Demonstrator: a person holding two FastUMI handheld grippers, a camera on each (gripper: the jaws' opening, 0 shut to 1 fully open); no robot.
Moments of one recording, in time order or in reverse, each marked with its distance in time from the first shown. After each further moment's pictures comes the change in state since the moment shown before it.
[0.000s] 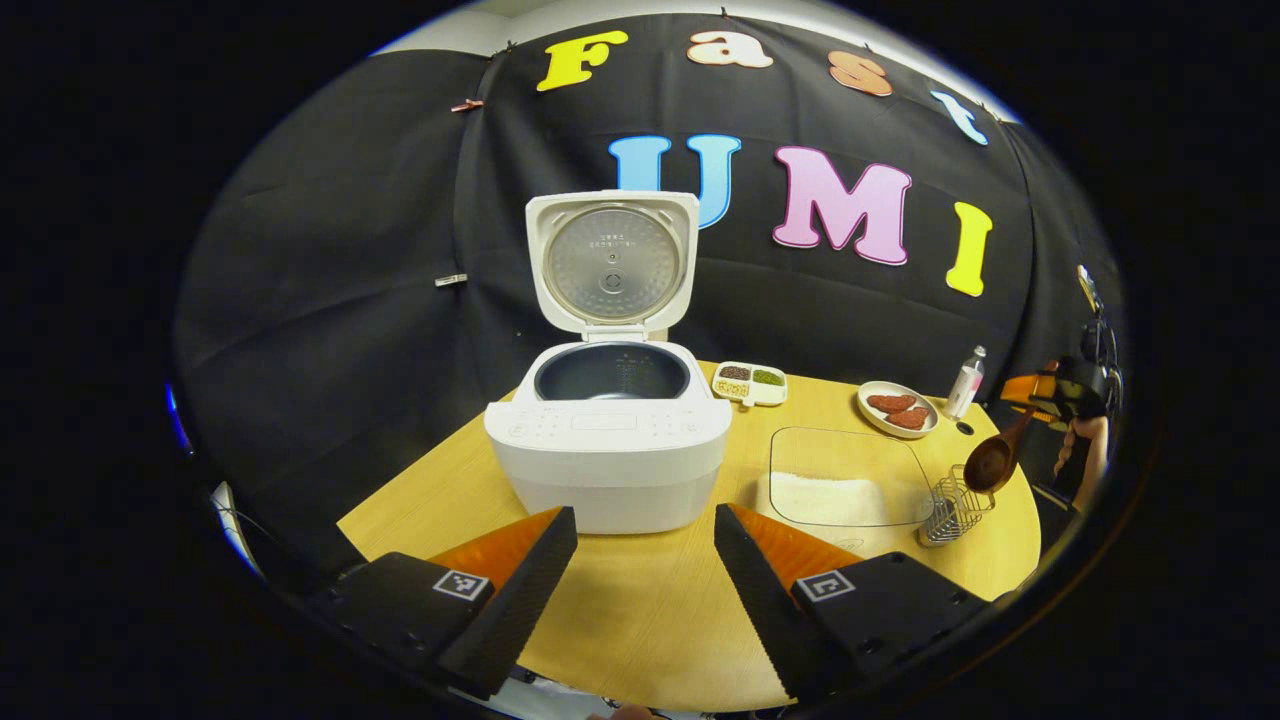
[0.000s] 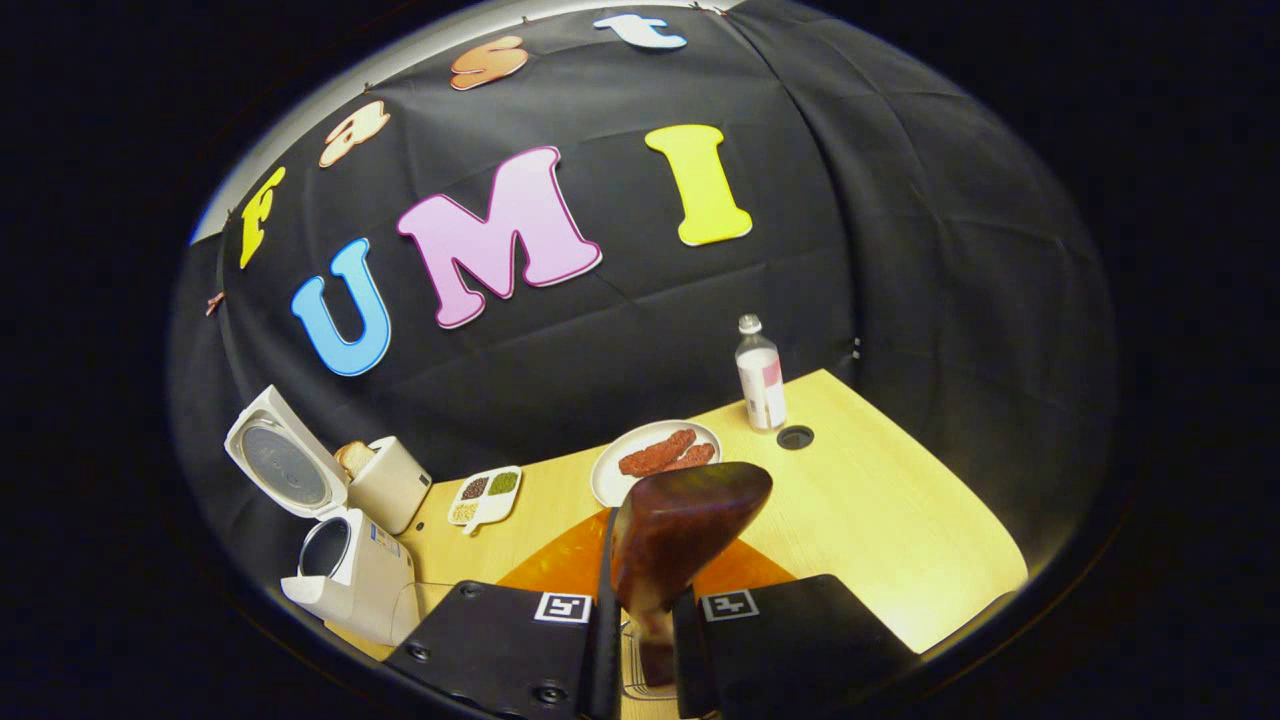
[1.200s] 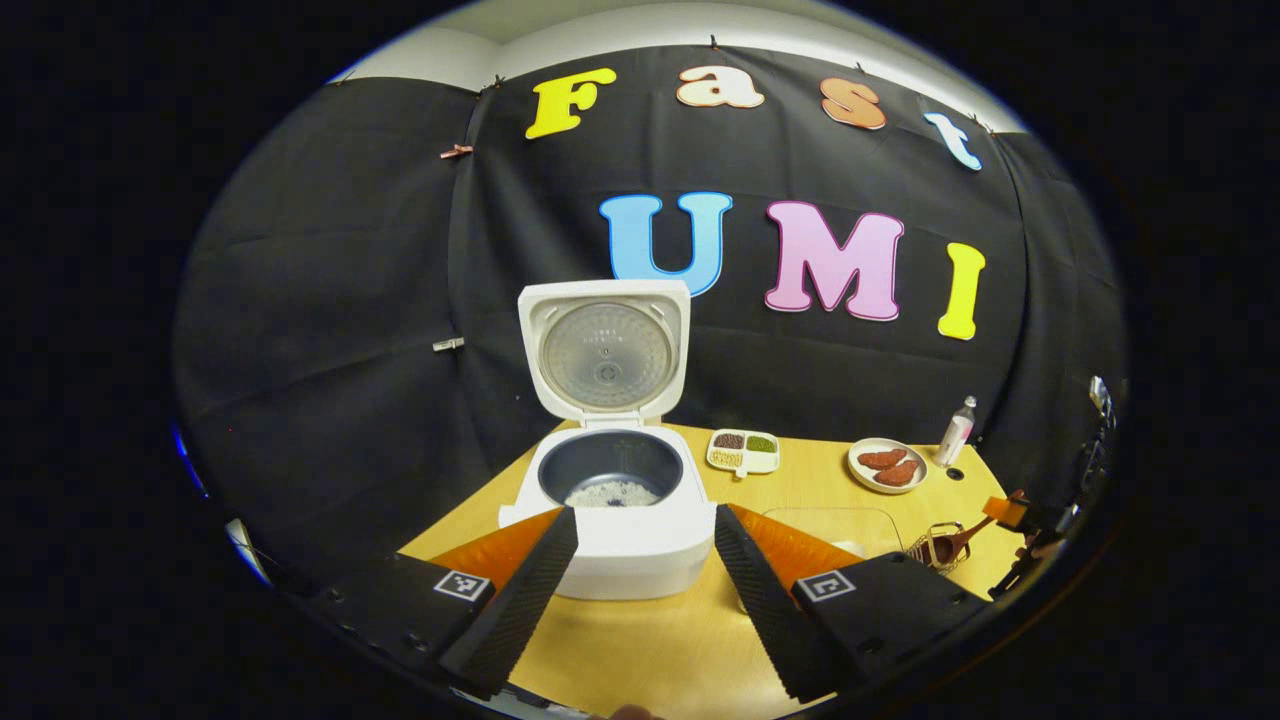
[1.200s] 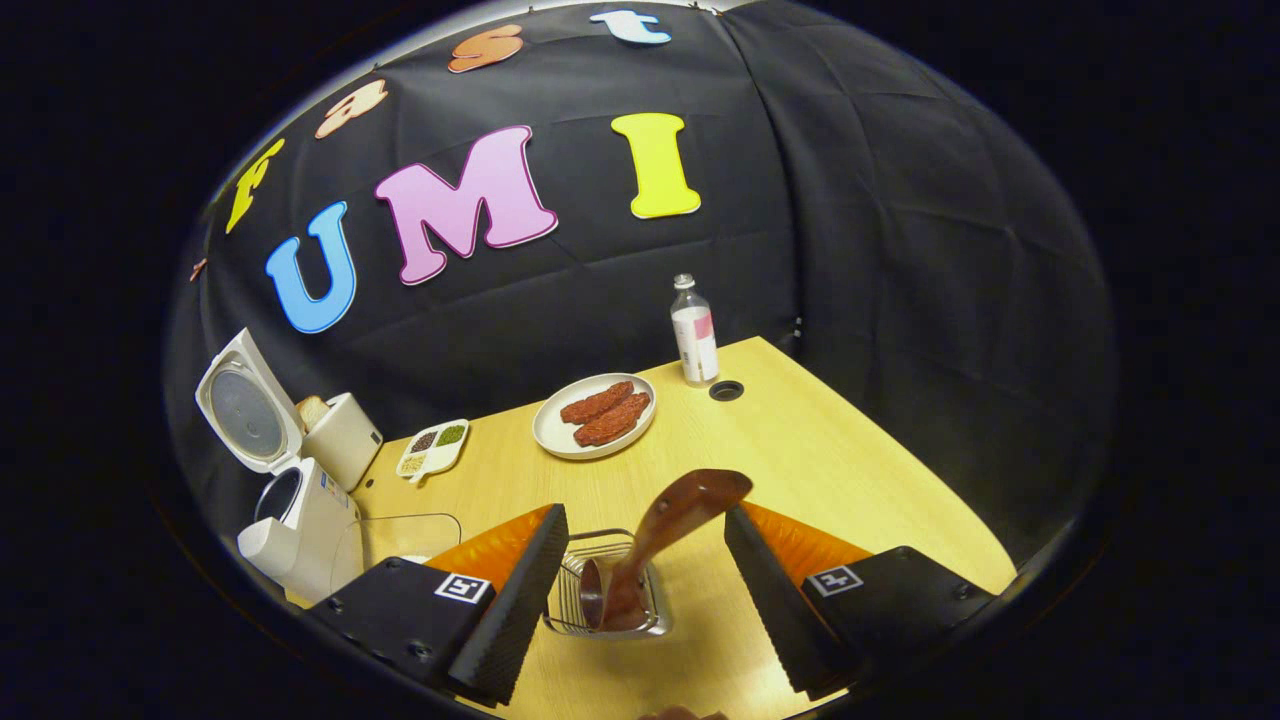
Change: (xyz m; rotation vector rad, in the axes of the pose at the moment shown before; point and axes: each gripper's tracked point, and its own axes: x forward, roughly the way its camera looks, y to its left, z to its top) left arm -0.016 -0.002 0.123 0.039 -0.152 -0.027; right arm -0.073 -0.045 -0.038 -0.096 0.010 -0.162
